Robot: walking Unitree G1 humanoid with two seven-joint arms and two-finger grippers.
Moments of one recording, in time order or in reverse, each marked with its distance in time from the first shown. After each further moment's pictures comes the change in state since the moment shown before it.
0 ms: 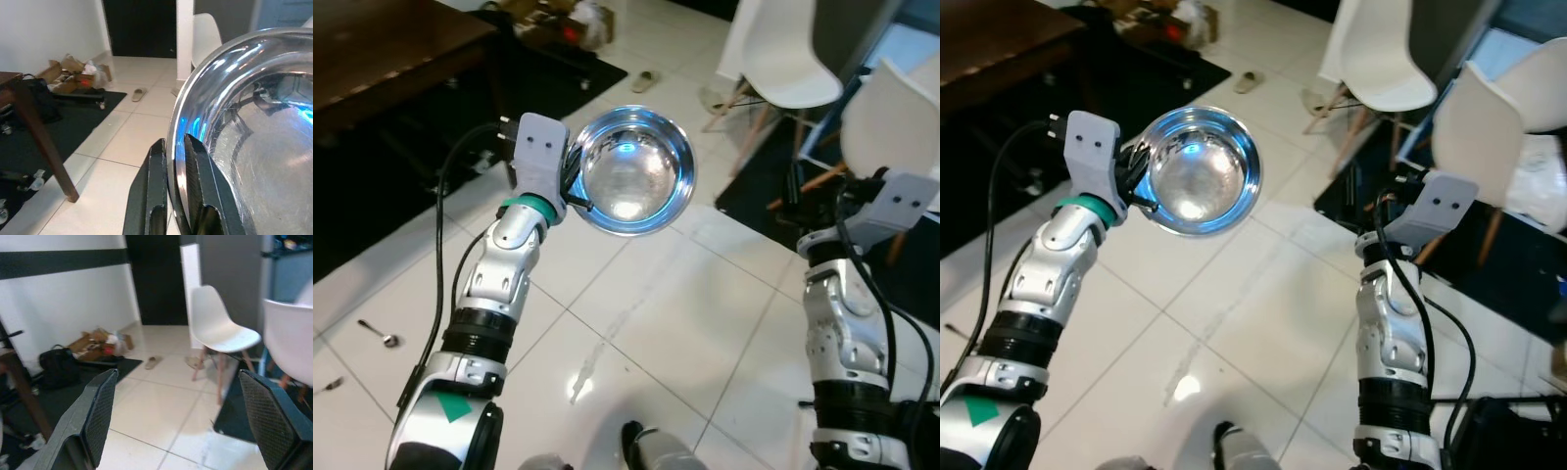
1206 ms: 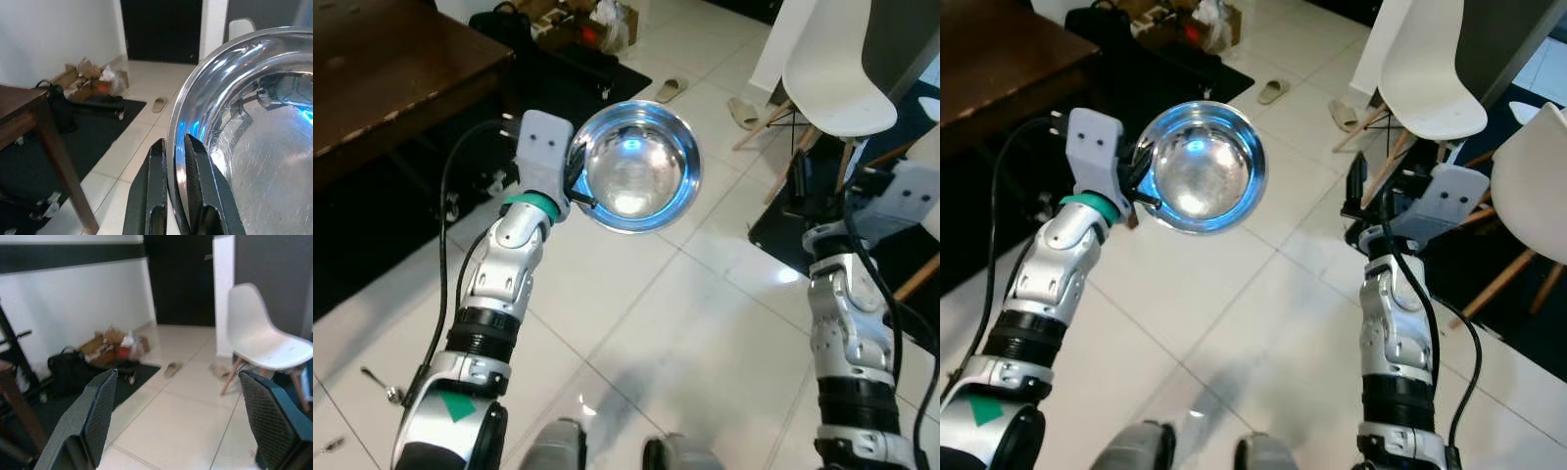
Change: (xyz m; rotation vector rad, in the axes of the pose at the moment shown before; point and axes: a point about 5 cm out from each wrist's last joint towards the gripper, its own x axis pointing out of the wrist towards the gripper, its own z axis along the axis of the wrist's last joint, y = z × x) left arm 0.002 -0.004 0.003 0.007 -0.031 -0.020; right arm -0.001 0.001 0.002 0.006 -0.012 -0.012
